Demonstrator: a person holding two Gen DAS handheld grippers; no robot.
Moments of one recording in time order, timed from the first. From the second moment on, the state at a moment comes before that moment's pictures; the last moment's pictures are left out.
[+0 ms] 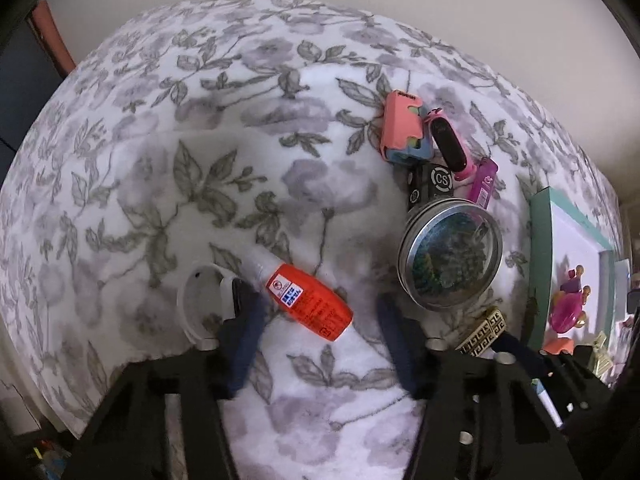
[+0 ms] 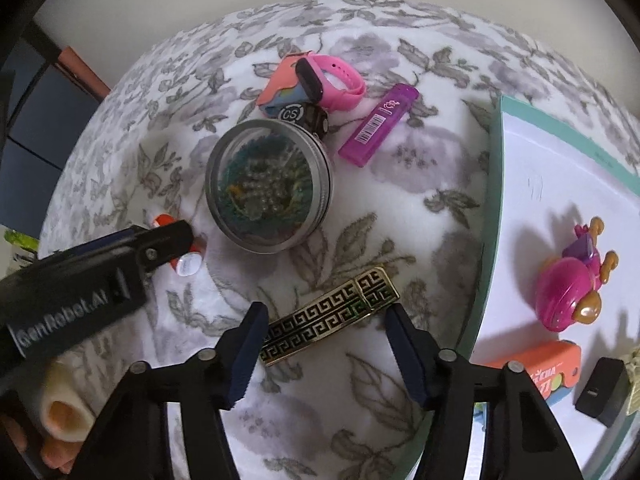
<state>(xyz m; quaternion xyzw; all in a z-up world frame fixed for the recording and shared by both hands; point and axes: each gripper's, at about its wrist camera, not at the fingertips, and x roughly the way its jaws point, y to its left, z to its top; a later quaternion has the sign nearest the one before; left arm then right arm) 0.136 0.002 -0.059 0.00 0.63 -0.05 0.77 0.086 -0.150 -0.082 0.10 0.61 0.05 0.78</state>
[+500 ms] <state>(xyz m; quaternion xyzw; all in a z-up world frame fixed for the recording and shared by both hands) 0.141 0.017 -0.075 -0.07 0.64 -0.04 0.76 0.087 -0.153 -0.082 0.11 0.60 0.05 0.79</state>
